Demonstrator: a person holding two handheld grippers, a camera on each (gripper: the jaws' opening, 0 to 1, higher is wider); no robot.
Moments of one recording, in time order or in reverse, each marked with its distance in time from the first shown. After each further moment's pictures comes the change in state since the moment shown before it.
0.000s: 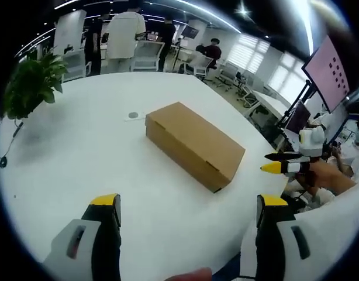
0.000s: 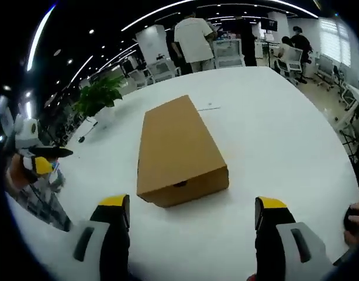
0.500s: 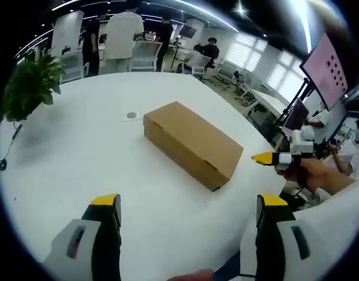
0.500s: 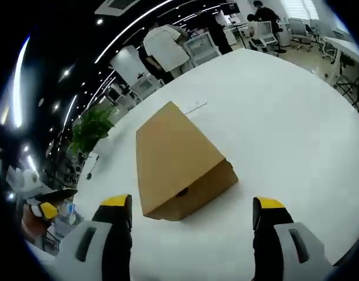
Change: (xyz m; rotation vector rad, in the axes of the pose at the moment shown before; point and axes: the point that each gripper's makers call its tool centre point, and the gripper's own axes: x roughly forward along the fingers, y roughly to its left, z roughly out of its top) left arm -0.001 -0.002 -0.001 0.014 0.005 -0.009; right arm 0.021 -0.002 -0.004 0.274 -0.026 0.036
